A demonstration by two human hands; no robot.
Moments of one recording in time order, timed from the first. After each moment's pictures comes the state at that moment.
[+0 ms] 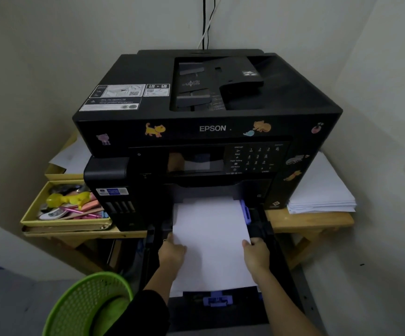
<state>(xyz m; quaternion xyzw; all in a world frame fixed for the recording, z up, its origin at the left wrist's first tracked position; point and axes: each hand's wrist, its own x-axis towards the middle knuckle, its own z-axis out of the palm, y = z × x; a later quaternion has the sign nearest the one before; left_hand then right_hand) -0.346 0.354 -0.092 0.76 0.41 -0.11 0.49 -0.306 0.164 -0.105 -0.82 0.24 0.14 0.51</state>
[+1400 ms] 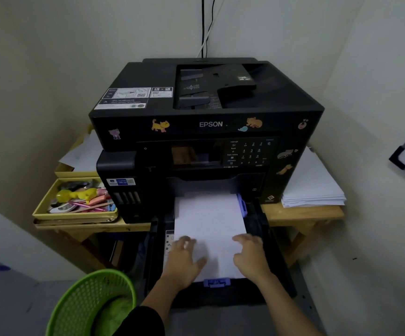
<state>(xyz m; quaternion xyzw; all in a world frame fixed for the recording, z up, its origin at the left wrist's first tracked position) -0.406 0.335 -0.086 0.96 0.09 -0.11 0.24 -0.355 0.152 -0.081 -0.94 -0.02 0.14 0.32</state>
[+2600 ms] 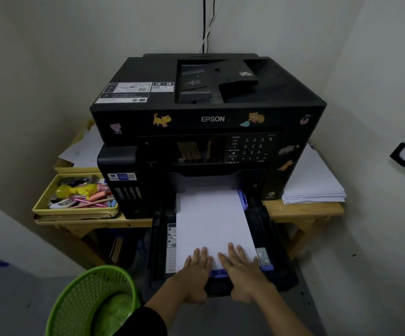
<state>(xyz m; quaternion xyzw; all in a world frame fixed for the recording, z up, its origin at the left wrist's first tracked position) -0.420 0.317 -0.092 0.92 -0.13 -0.35 0.09 -0.389 0.156 -0.091 -0.92 -0.24 0.33 0.00</state>
